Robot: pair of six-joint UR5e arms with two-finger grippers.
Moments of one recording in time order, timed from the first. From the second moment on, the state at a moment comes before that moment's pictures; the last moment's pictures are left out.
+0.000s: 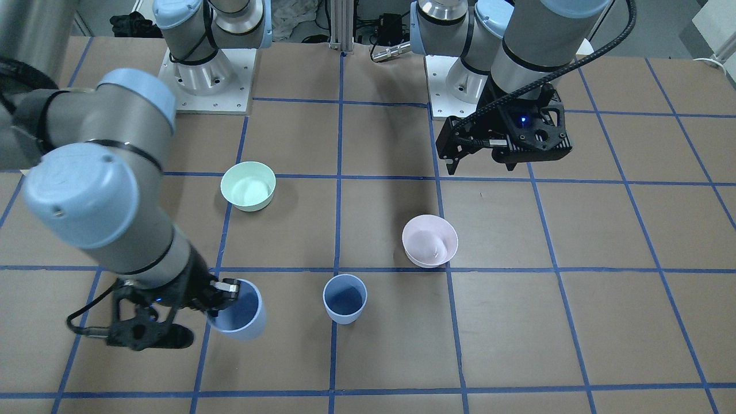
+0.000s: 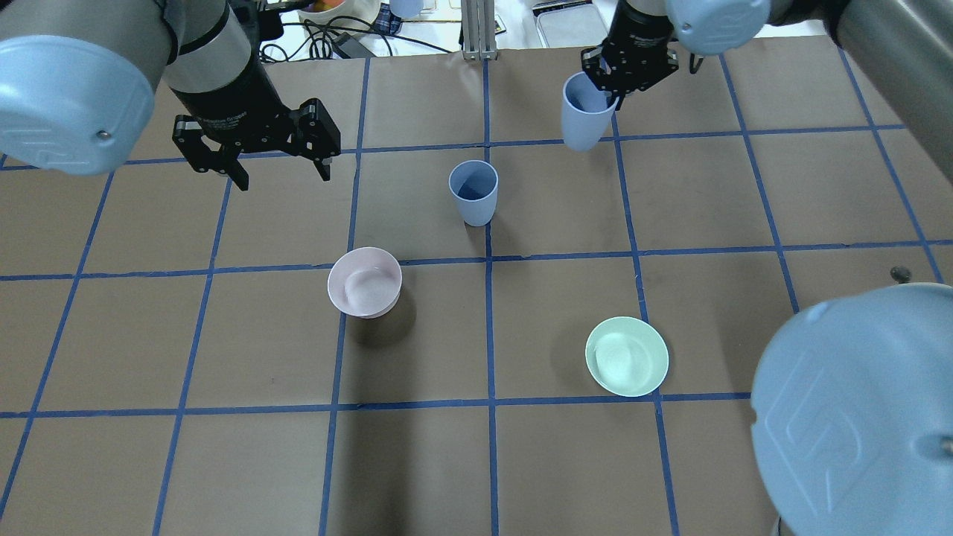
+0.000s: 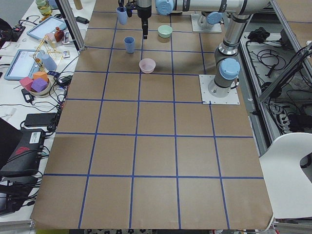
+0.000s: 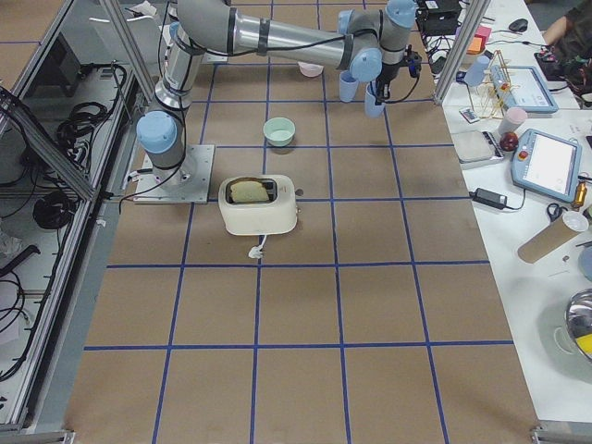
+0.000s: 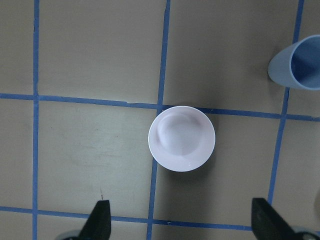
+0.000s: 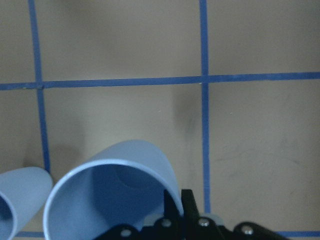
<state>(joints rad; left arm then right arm) -1.63 -1.63 -1.55 -1.52 1.58 -0.15 1.68 -1.07 1.21 -1.76 -1.52 0.17</state>
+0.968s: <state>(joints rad) -1.62 -1.62 -1.55 -1.52 1.58 -0.15 1.88 -1.05 1.20 -1.75 -1.51 0.48</state>
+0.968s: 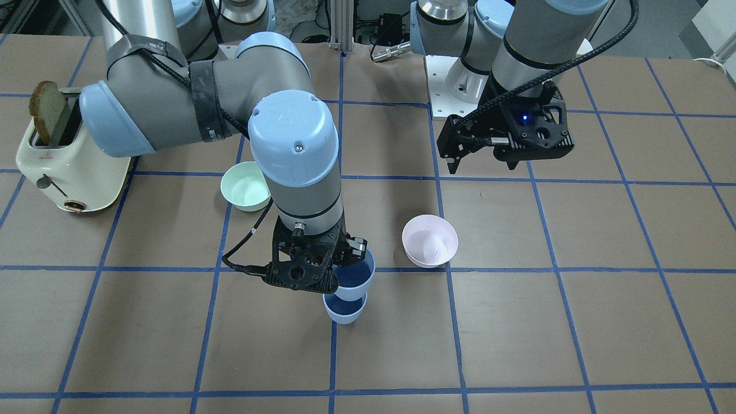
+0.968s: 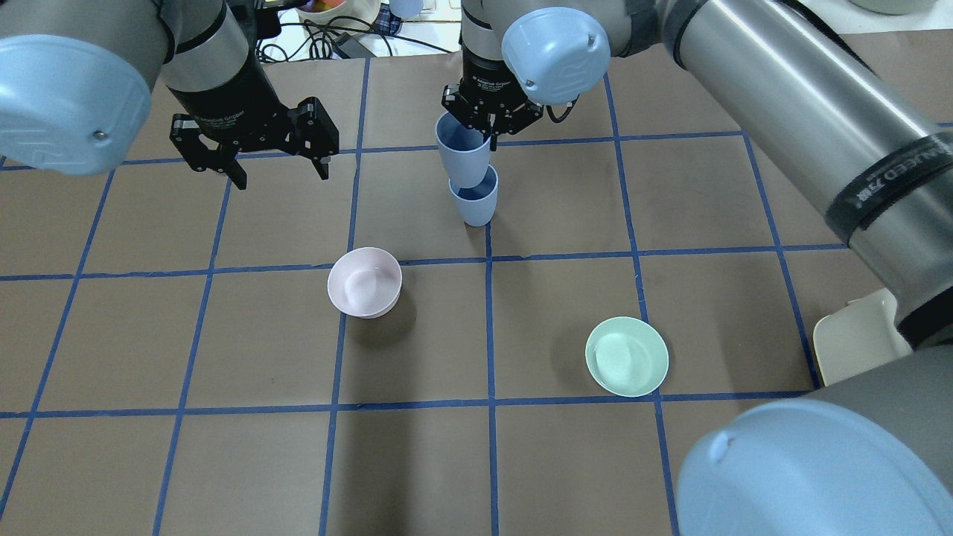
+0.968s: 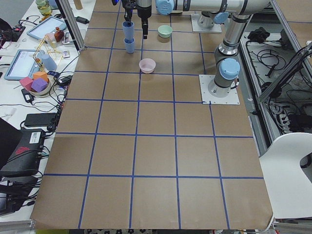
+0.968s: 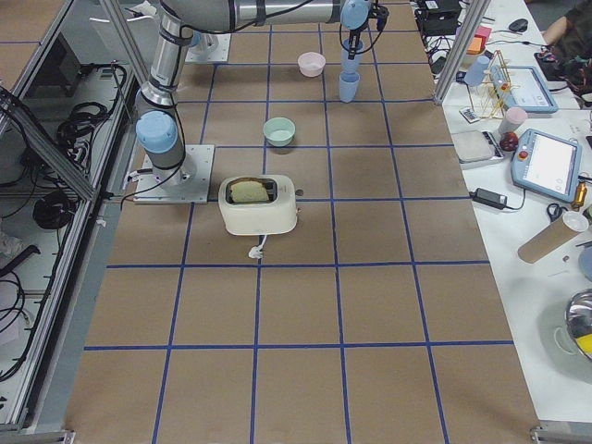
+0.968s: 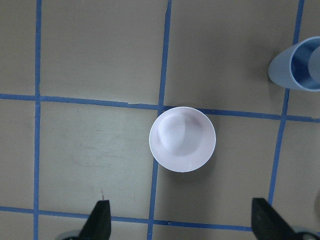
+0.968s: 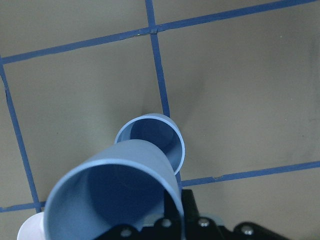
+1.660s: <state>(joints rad) -1.62 -1.62 -1.55 -1.52 1.58 -0.15 1.89 -1.02 1.20 -1.75 -1.52 0.47</state>
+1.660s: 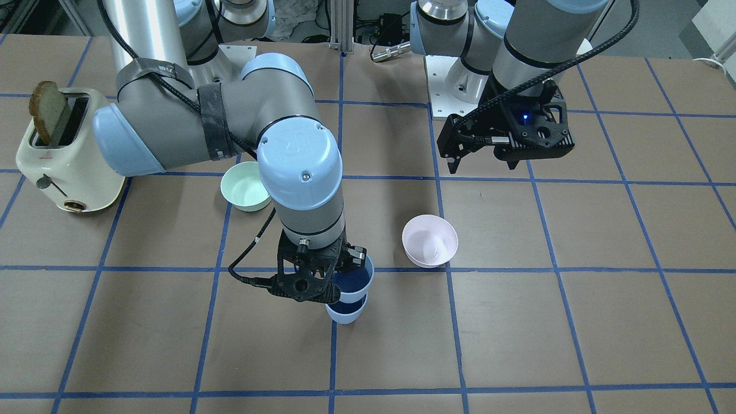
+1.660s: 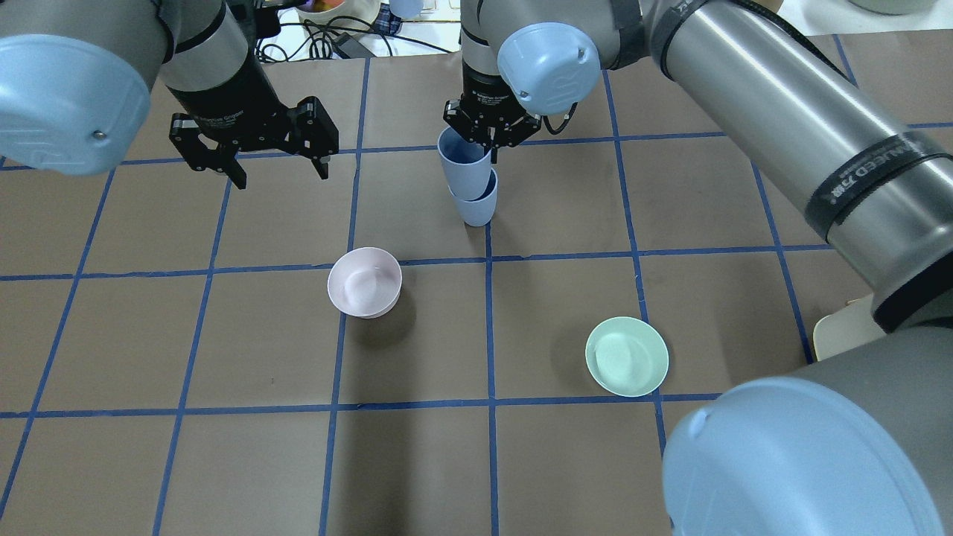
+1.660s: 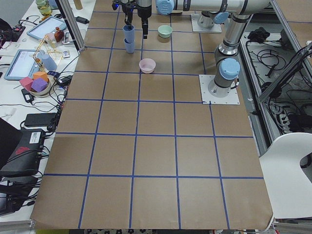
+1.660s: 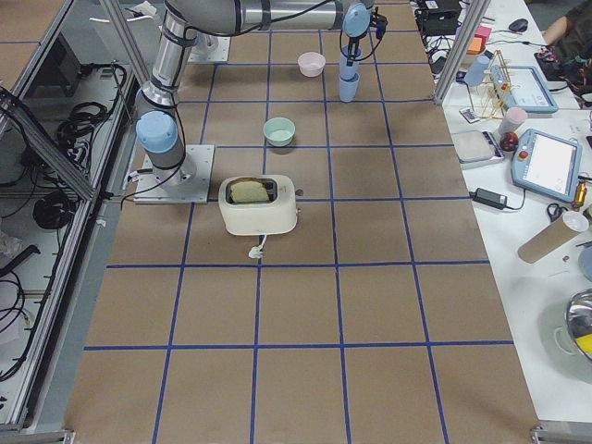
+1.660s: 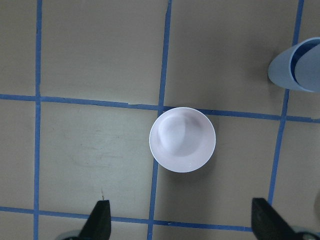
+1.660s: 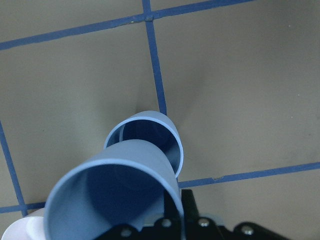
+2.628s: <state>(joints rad) -1.61 -1.62 -1.55 -1.52 1.58 -0.15 1.84 -1.03 1.20 -1.79 -1.53 0.36</state>
